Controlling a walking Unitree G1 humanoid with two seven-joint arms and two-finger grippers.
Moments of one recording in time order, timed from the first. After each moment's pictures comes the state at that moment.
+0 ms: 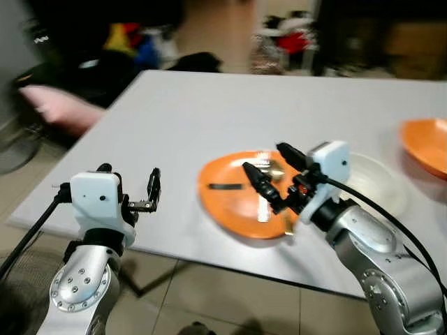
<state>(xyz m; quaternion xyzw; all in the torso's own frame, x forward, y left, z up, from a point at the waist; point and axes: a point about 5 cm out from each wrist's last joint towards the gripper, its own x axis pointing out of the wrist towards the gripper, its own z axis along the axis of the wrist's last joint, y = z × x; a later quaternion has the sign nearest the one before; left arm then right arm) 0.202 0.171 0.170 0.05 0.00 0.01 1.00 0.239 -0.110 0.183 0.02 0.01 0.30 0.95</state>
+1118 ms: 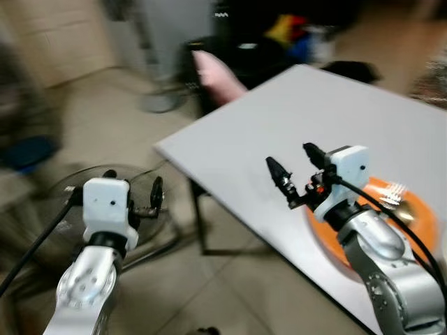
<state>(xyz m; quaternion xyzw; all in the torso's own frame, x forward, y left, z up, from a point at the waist) 0.202 0.173 0.155 0.08 0.02 0.00 1.00 0.244 -0.138 0.171 0.00 0.00 0.21 0.98</state>
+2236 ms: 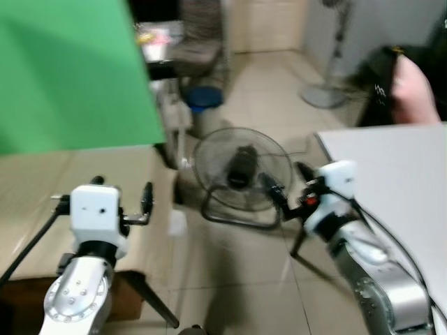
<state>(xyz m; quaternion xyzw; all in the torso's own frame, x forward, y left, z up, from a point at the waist) 0.194 0.179 0.158 0.08 0.03 0.02 1.00 0.242 -0.128 0.147 0.04 0.05 0.23 0.97</state>
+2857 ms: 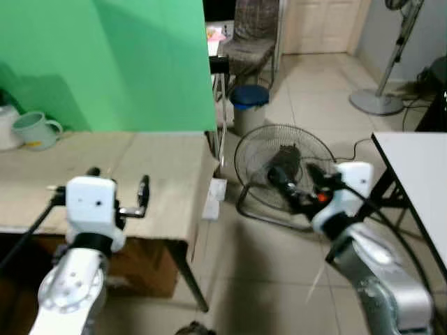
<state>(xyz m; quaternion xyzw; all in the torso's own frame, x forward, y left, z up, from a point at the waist) 0.200 0.182 0.164 0.10 0.02 0.01 0.99 0.245 -0.147 0.144 0.10 0.05 0.15 0.98</state>
